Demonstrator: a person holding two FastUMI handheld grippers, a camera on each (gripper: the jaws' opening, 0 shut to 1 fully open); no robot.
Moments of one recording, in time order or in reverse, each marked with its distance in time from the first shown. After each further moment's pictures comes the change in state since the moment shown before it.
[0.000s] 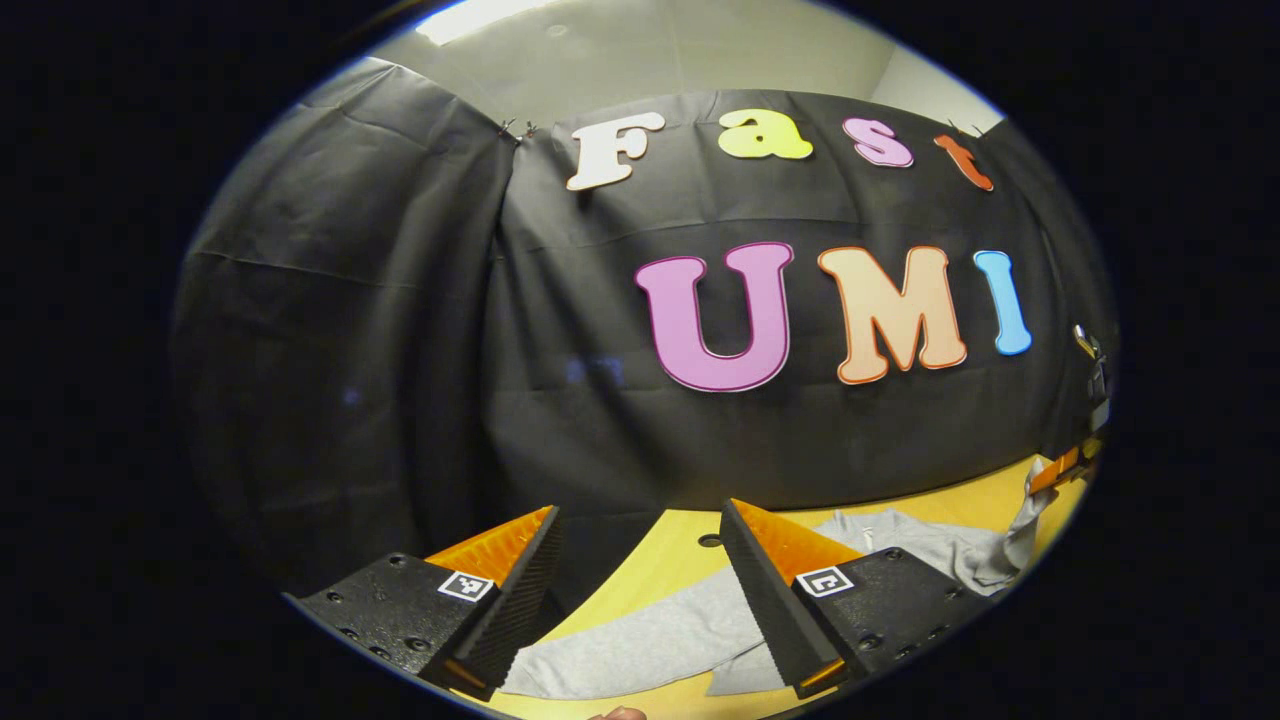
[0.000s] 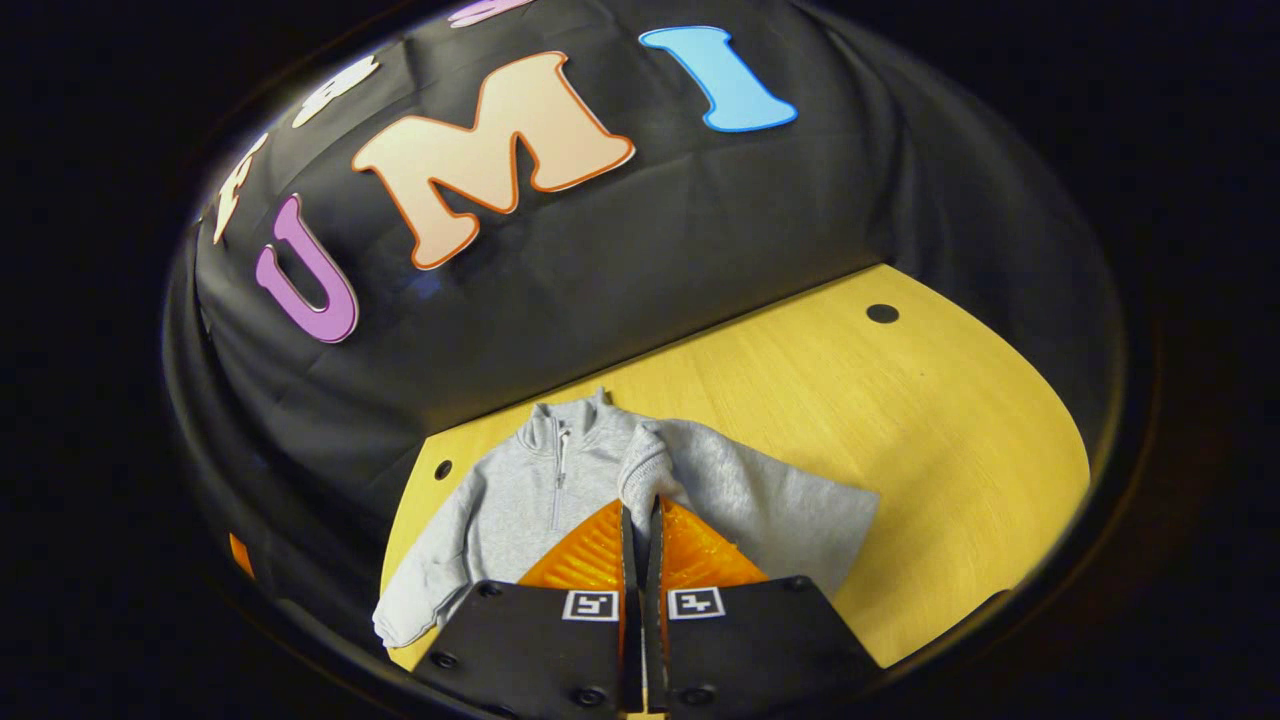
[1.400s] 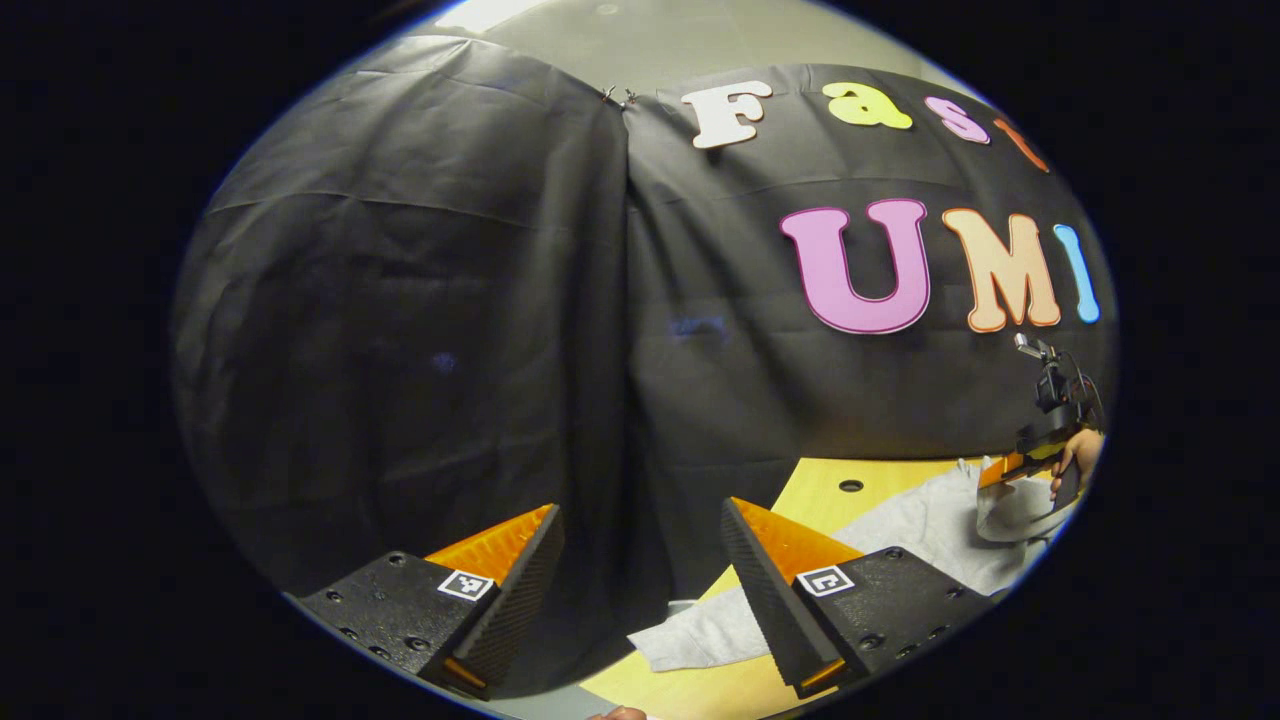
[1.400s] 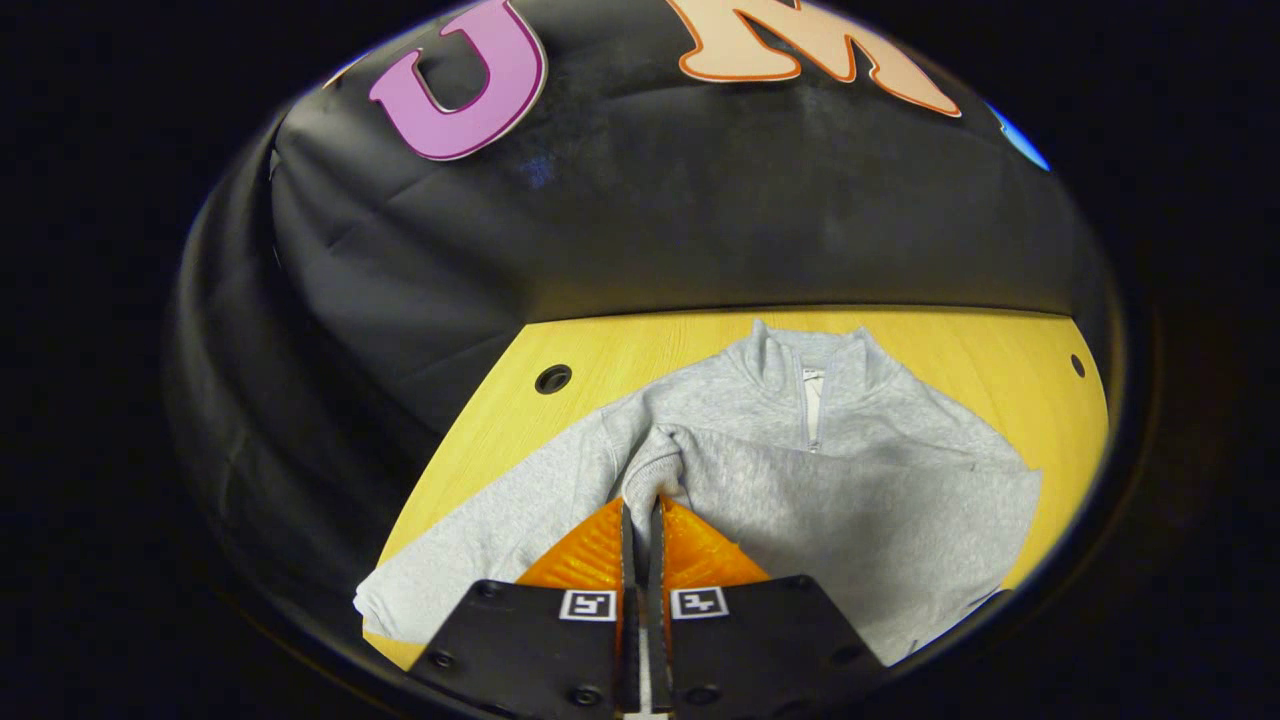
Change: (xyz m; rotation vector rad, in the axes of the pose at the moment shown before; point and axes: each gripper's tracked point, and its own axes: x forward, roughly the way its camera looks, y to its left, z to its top) left arm -0.056 0.169 -0.070 0.005 0.141 0.261; right arm 0.133 0.244 -0.124 -0.308 0.184 0.186
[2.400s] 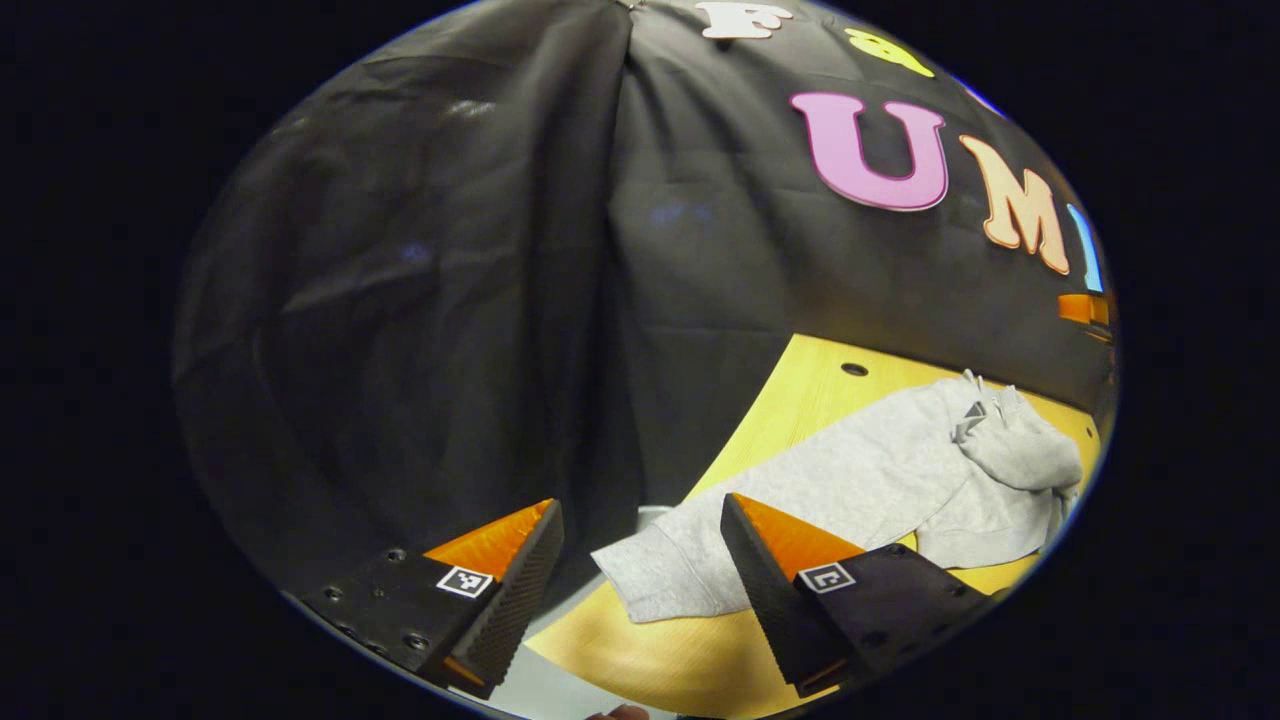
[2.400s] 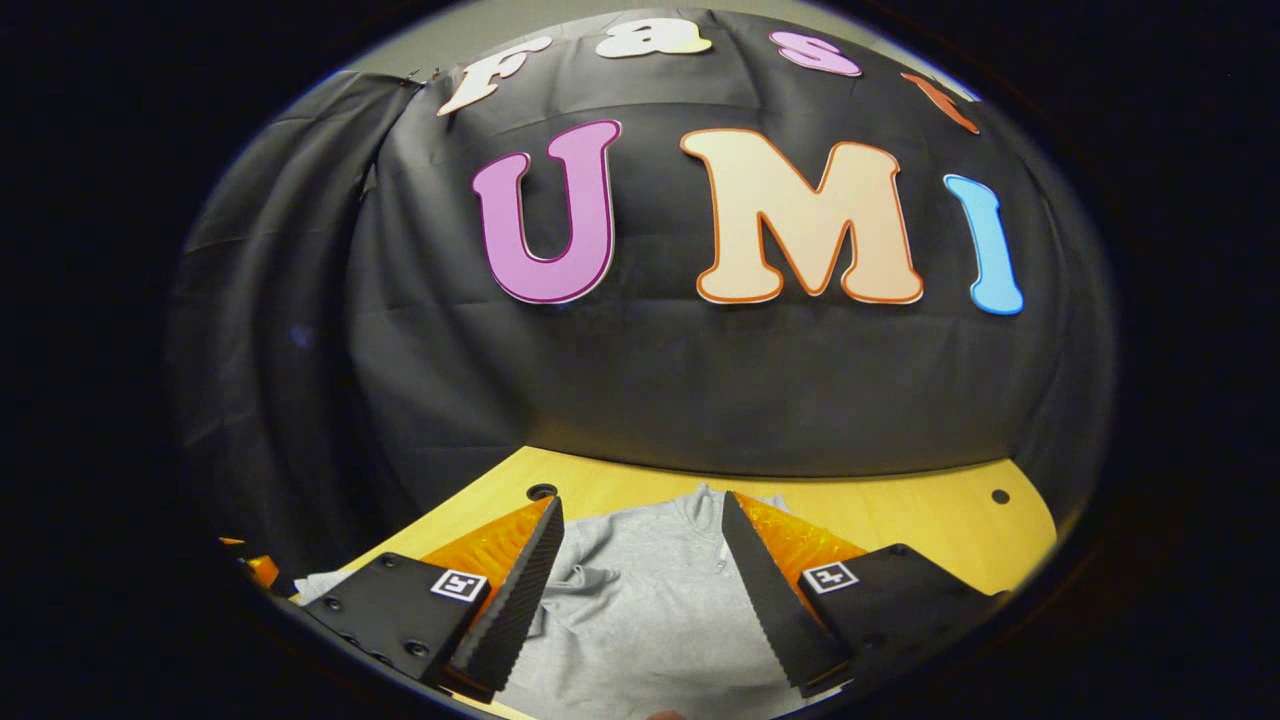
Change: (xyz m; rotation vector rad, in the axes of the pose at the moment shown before) left arm 0.043 -0.019 -0.174 -0.081 0.382 -0.082; right arm -0.140 -0.019 0.067 -0.232 -0.509 -0.082
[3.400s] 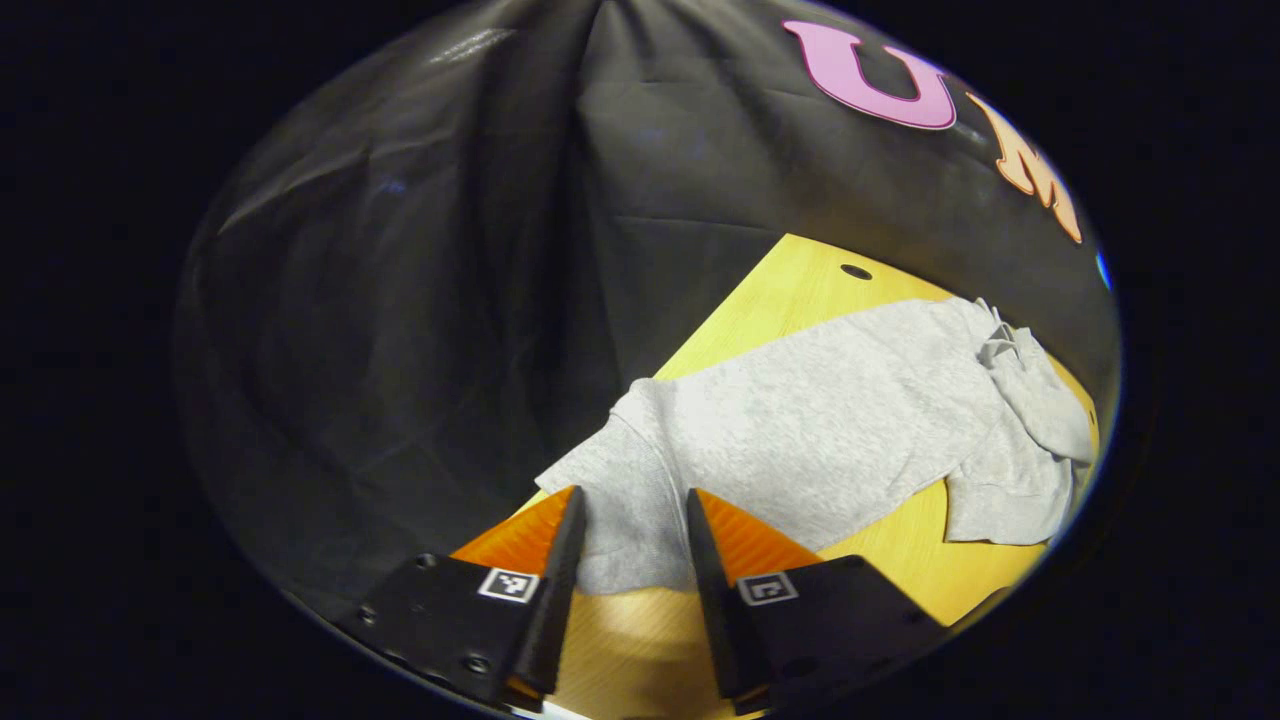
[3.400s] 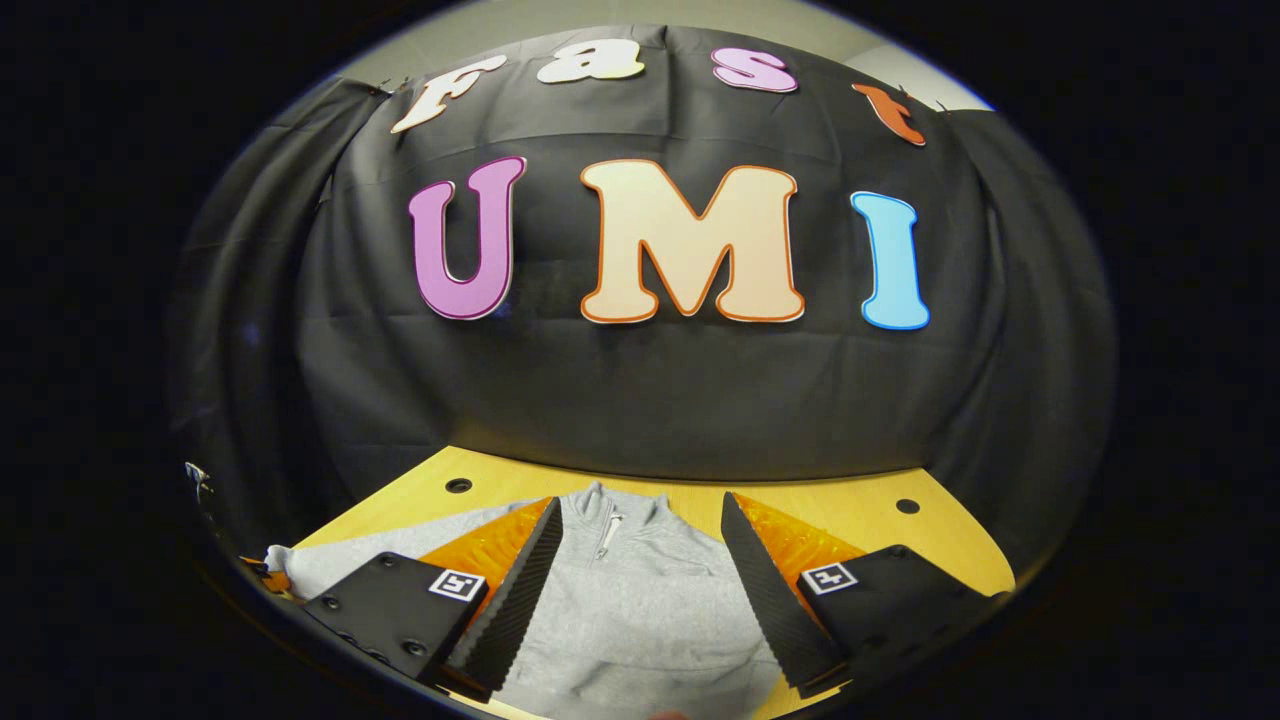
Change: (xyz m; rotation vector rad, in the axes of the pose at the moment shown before) left arm 0.039 -0.048 -0.073 0.005 0.241 -0.039; right arm -0.062 -0.115 0.013 0.000 -0.030 -0.166
